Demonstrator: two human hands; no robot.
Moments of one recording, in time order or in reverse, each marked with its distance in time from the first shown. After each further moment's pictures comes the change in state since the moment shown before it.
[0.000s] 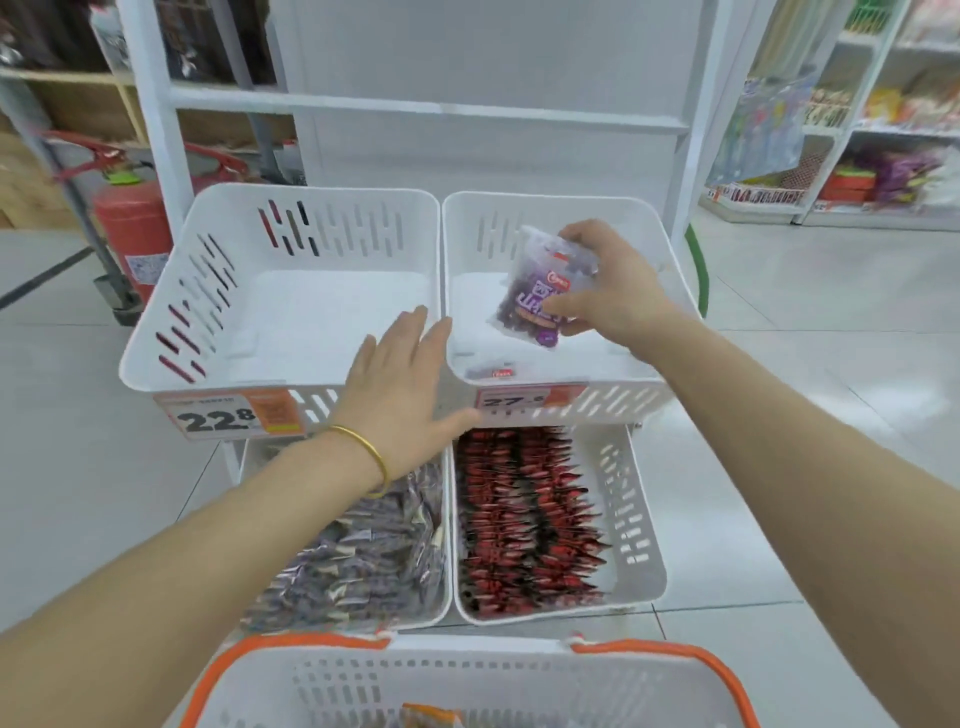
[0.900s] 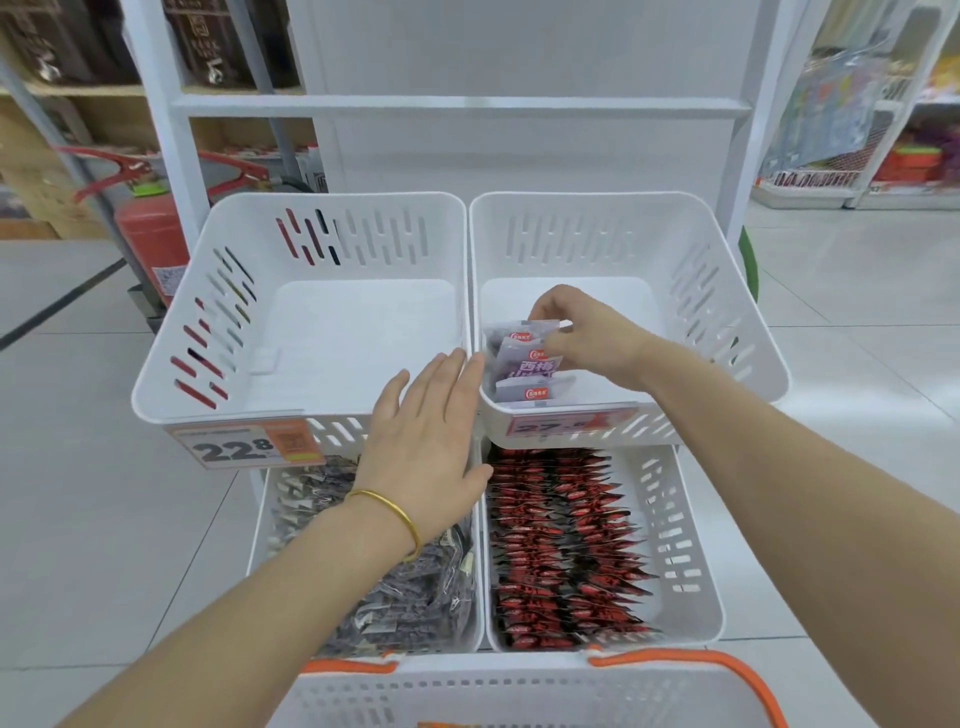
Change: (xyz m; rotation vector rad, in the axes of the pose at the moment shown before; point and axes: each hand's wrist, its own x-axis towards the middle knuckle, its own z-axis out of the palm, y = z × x) left_hand 0.003 -0.010 0.030 0.136 0.092 0.056; right_hand 0.044 0.049 0.047 0.031 -0.319 0.109
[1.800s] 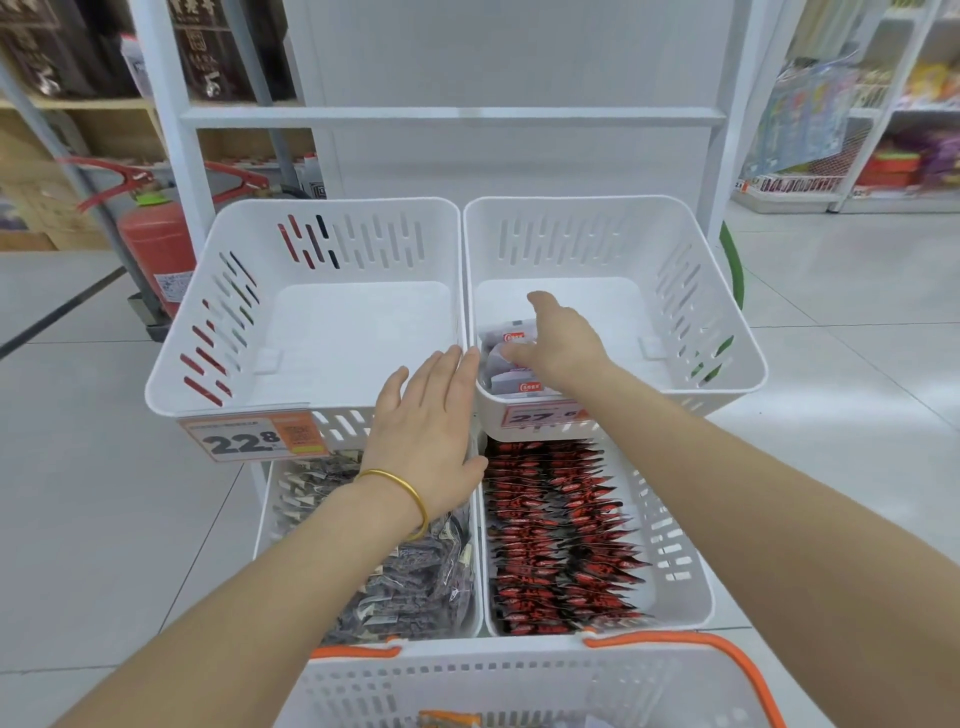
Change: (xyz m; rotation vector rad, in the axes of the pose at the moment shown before) left_hand 0.001 0.003 -0.003 0.040 -0.063 -0.035; right_hand -0.013 -0.018 0.033 -0.472 0.278 0.097
